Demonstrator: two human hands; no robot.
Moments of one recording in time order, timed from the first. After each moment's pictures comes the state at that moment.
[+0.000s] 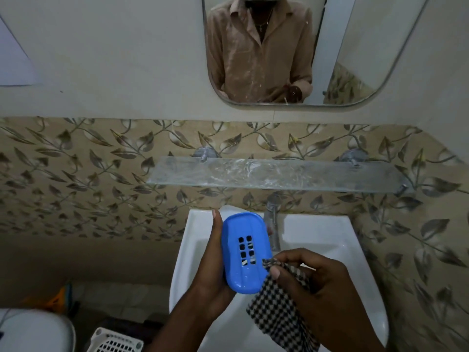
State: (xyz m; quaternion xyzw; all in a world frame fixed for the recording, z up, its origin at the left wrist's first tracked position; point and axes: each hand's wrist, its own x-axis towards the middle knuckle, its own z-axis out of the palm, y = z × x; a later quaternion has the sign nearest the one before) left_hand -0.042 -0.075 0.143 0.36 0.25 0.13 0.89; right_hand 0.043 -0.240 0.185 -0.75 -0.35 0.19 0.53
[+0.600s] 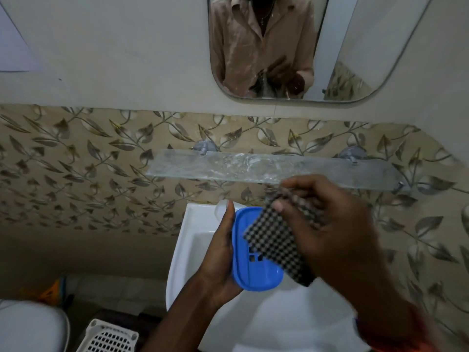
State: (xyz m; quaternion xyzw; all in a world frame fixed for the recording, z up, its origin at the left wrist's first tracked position) left_hand -0.033 -0.080 0.139 0.31 0.22 0.09 0.92; right_hand 0.060 -0.214 0.260 -0.75 -0.47 -0.03 0.47
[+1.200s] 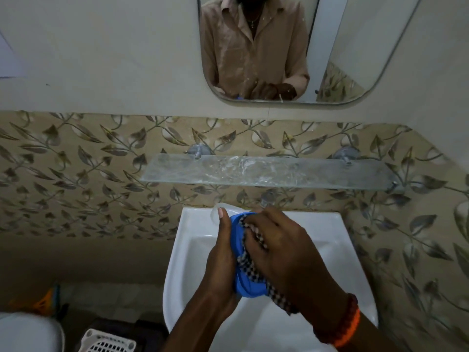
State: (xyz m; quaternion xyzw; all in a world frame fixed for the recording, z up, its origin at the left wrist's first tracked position) left_hand -0.033 -0.090 0.141 0.37 0.22 0.19 0.88; right_hand 0.044 -0.187 0.210 -0.78 -0.57 -0.08 0.26
